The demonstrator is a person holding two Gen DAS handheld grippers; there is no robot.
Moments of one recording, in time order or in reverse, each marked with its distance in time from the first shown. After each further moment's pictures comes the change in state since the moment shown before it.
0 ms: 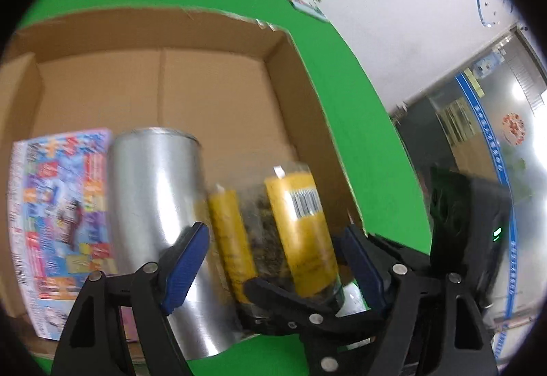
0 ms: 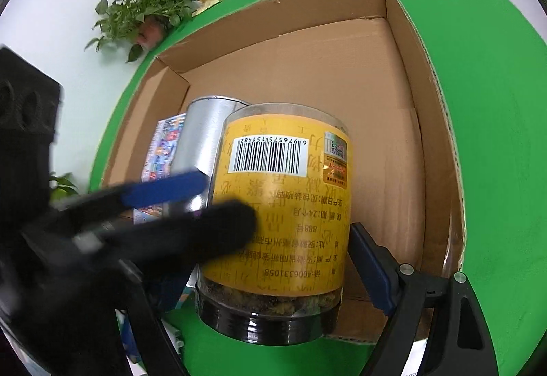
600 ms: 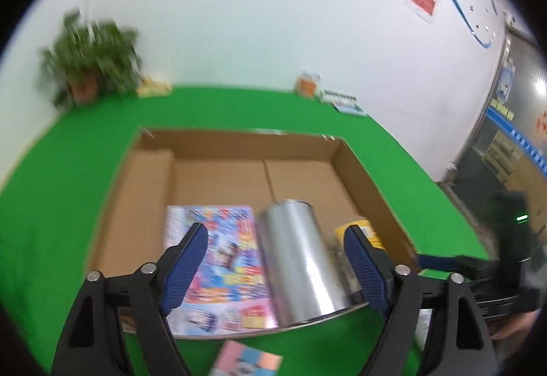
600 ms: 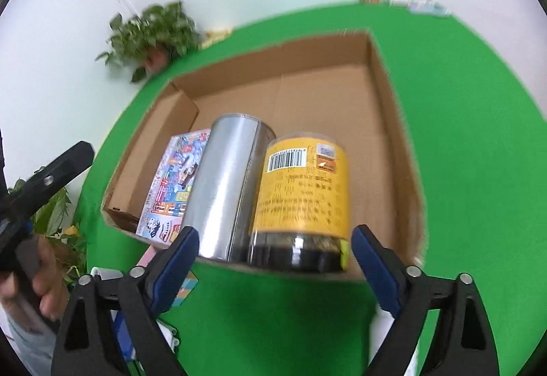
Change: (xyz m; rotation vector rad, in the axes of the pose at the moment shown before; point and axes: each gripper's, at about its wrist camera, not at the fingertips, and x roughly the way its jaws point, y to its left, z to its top) left arm -0.131 0.026 -0.074 0.160 -0.504 0.319; right arm -0.057 0.036 -0.053 -0.055 -0.231 -0.094
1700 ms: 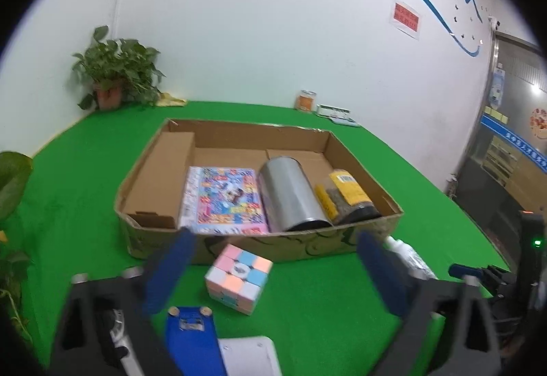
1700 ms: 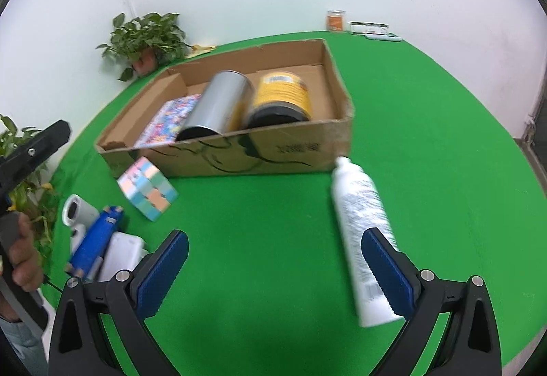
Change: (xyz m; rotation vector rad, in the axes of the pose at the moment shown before) left arm -0.088 -0.028 -0.105 -0.012 -0.102 -0.018; right arm -0.078 0.002 -0.159 -0.057 -0.138 -0.183
